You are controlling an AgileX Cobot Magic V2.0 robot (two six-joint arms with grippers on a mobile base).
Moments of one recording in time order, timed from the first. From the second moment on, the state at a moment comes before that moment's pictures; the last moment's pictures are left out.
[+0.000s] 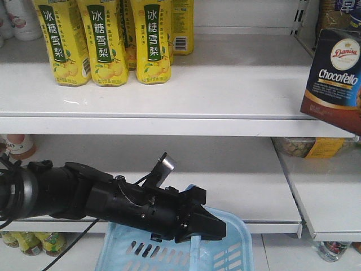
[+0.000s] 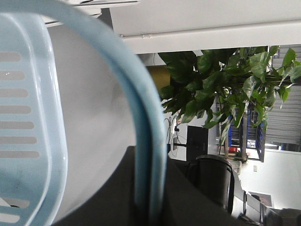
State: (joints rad) left arm -0.58 1.81 -0.92 -1.68 0.93 0.83; right arm 0.47 0.63 -0.80 -0.75 0.52 0.84
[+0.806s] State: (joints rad) left arm -0.58 1.81 -0.92 -1.68 0.93 0.83; right arm 0.33 1.18 -0.96 -1.38 0.36 1.51
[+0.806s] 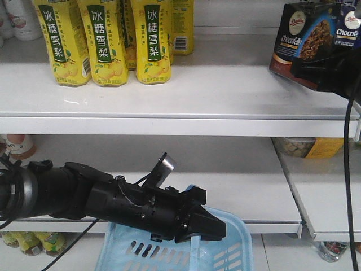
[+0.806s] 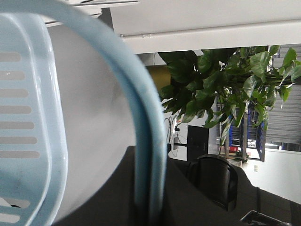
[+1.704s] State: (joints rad) left arm -0.58 1.81 -0.92 -1.68 0.93 0.83; right arm 0.21 1.34 -0.96 -1.41 0.01 1.53
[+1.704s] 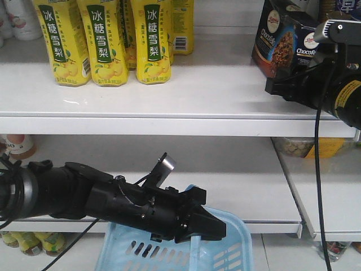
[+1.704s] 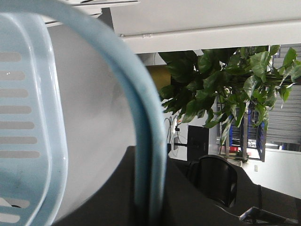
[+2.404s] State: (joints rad) left arm -0.58 1.81 -0.92 -1.68 0.93 0.83; right arm 0.21 1.14 -0.94 -1.41 -0.01 1.57
